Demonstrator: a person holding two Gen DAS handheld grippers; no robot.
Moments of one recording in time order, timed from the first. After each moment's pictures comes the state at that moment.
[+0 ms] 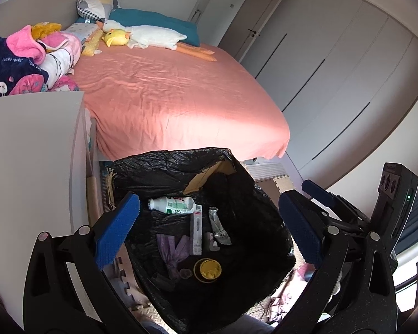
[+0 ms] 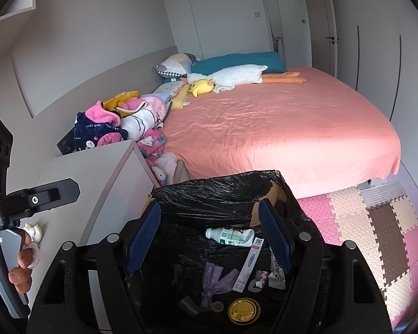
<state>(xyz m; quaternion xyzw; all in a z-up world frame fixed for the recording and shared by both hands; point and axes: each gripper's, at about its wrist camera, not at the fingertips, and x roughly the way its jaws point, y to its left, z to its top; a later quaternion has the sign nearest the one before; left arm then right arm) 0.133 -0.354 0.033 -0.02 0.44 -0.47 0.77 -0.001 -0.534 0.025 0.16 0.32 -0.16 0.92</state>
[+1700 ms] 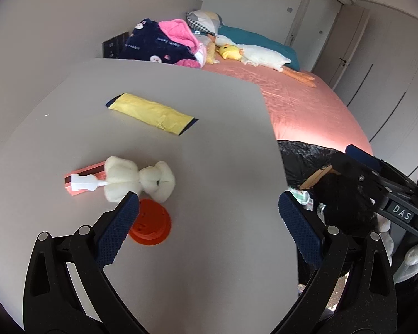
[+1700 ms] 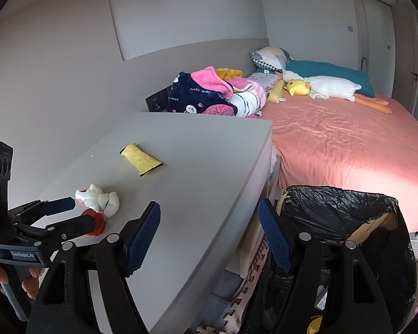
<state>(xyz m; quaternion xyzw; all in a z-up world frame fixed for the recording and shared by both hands) 0.121 -0.124 -0.002 0.00 0.43 -0.23 0.88 0.087 -0.338 0.016 0.07 0.33 0.04 0.94</state>
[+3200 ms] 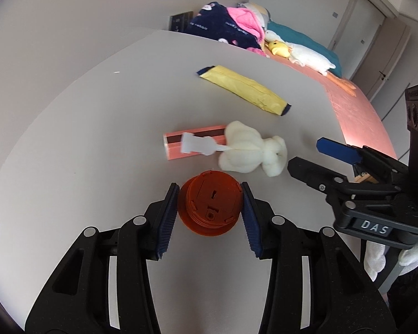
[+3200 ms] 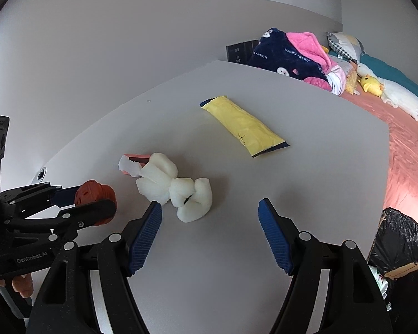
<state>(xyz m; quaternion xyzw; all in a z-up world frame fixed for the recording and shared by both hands) 0.128 -0.027 -0.030 -0.04 0.46 -0.13 0.88 0.165 -0.198 -0.031 -0.01 0.42 0.18 0.89</state>
